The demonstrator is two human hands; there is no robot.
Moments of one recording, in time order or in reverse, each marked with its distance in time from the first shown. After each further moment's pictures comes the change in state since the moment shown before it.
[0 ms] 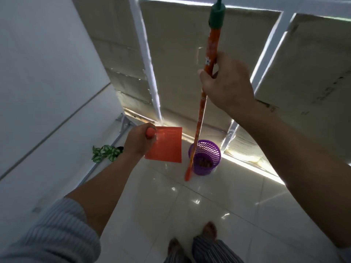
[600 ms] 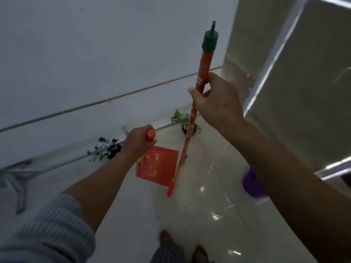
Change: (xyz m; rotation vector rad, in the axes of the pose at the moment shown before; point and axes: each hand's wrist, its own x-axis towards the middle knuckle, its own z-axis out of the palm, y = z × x) left_hand -0.280 -0.112 -0.159 0.173 0.245 -0.556; right_hand -0.151 -0.232 0.086 0.373 -0.516 -0.332
